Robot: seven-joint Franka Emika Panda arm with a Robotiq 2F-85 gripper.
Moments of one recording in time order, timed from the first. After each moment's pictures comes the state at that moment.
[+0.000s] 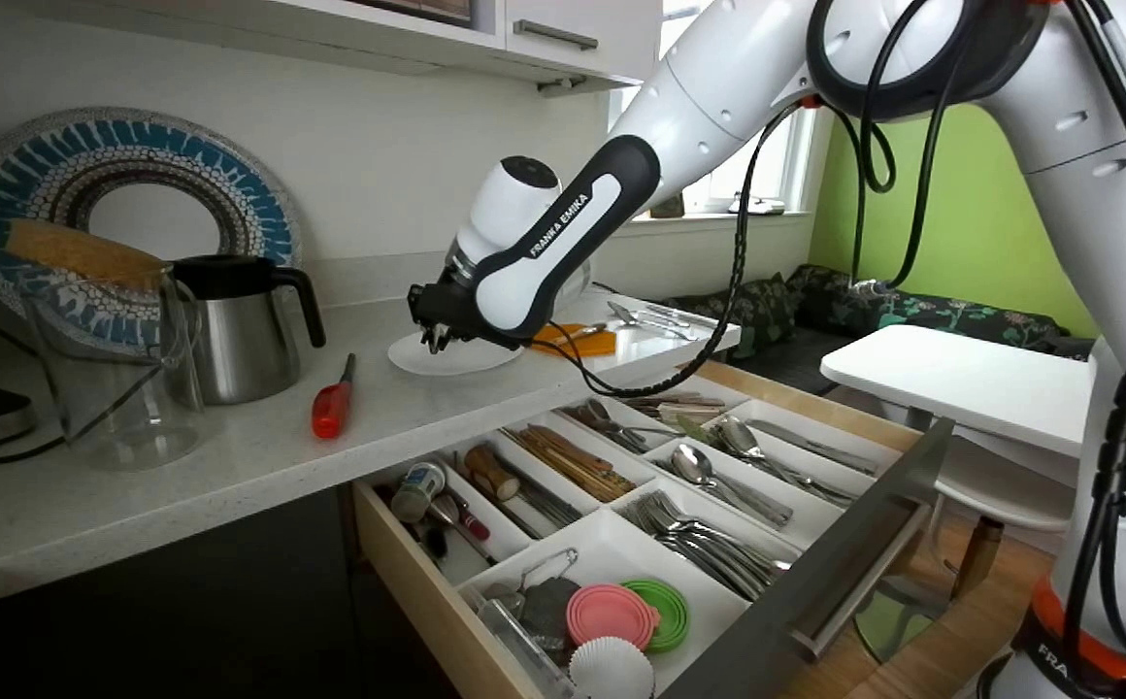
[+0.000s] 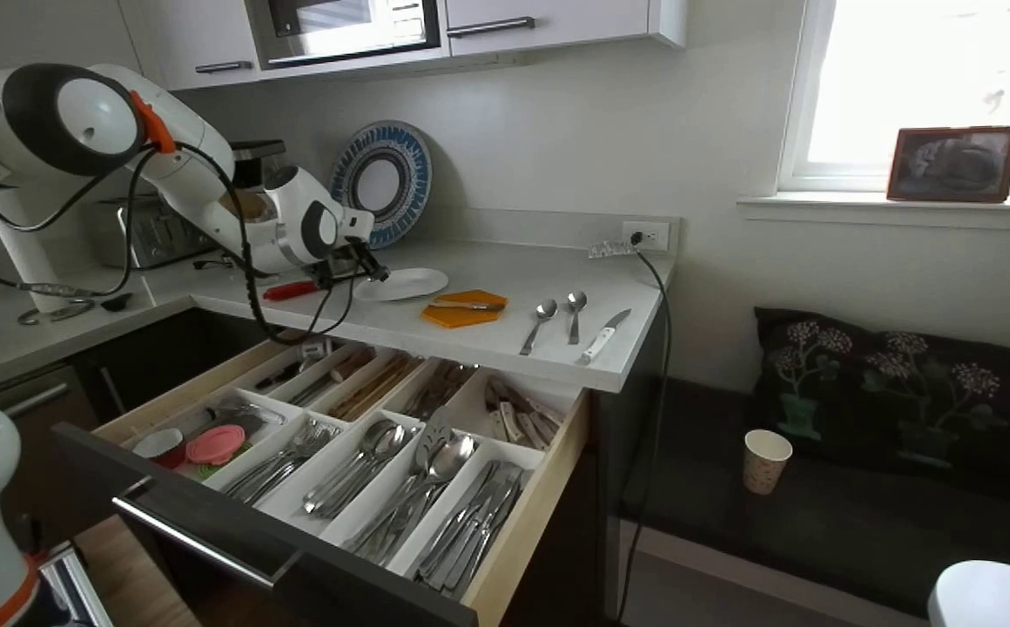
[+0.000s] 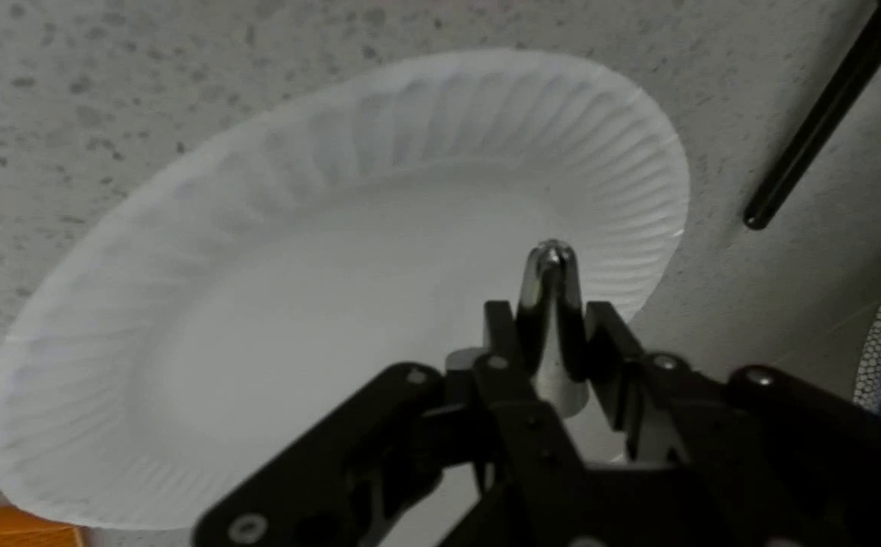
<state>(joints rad) 0.53 0.53 -0.16 -1.80 -0.22 3.04 1.02</state>
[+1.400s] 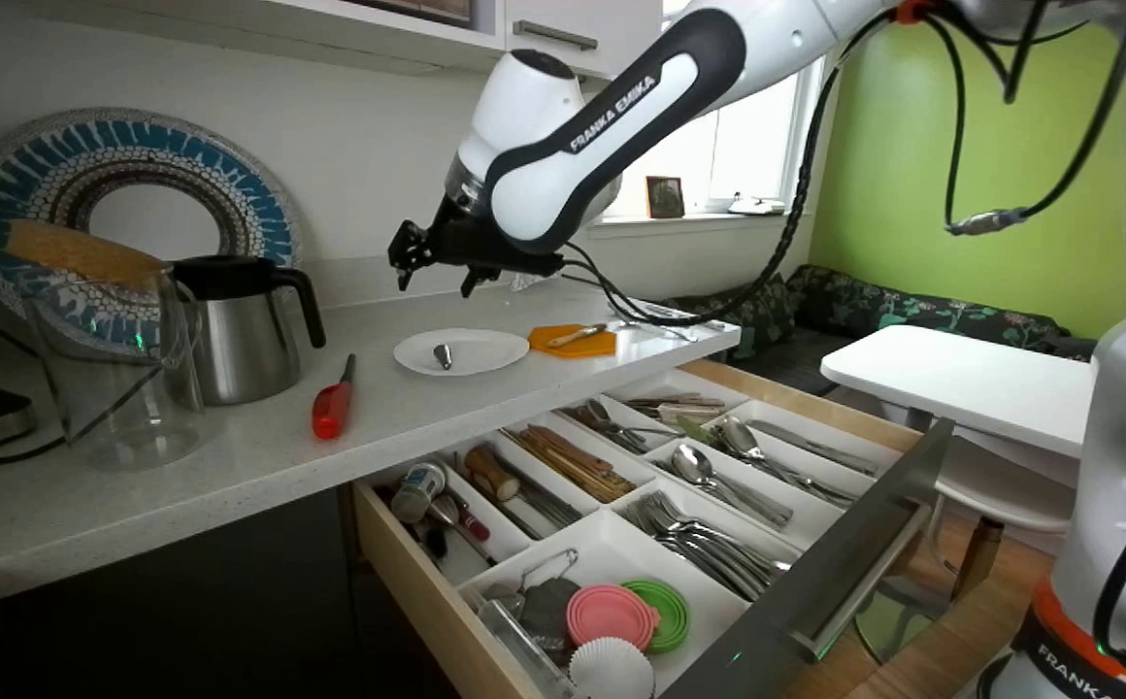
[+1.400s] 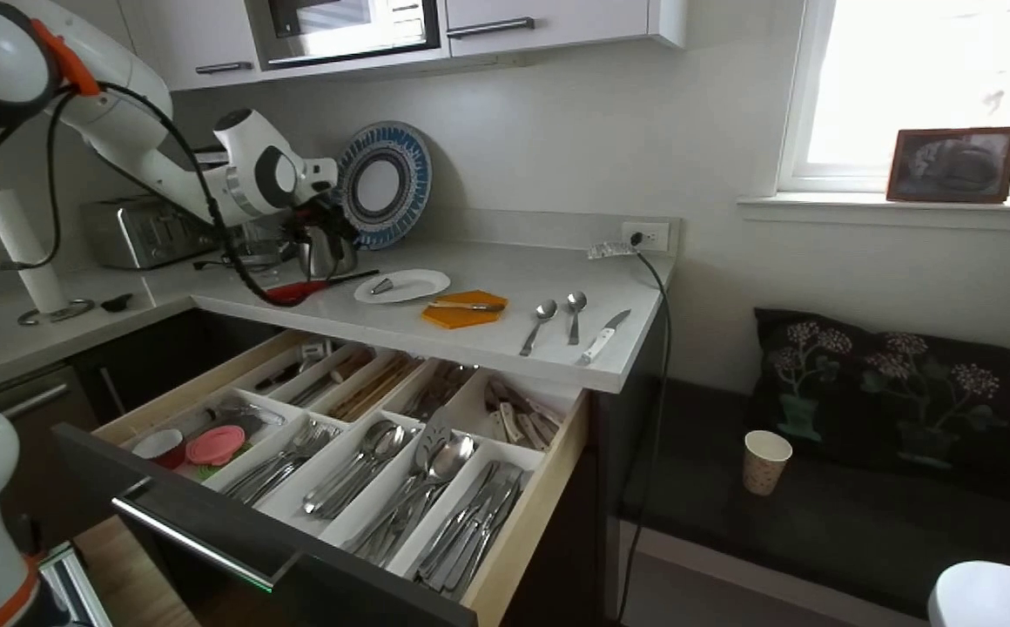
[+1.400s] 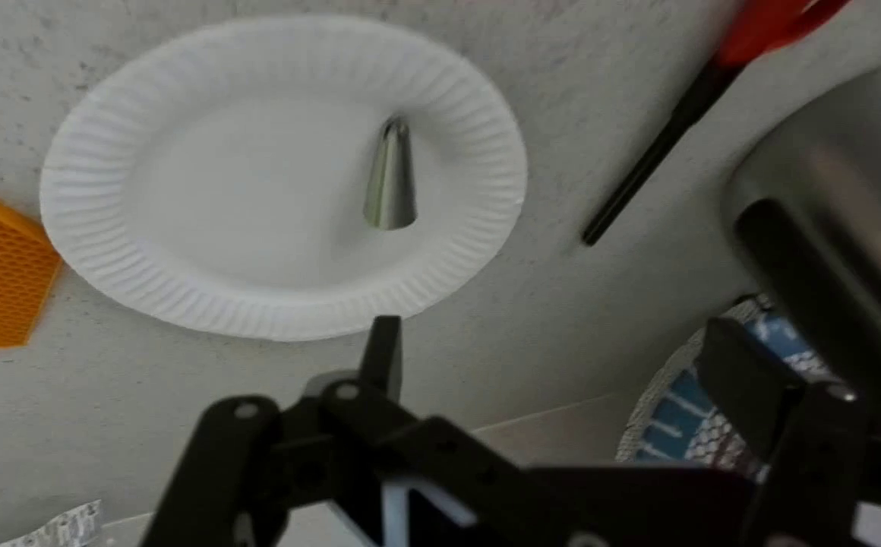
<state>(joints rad) 0.51 0.23 -0.06 -1.94 -0.28 2.85 0.69</state>
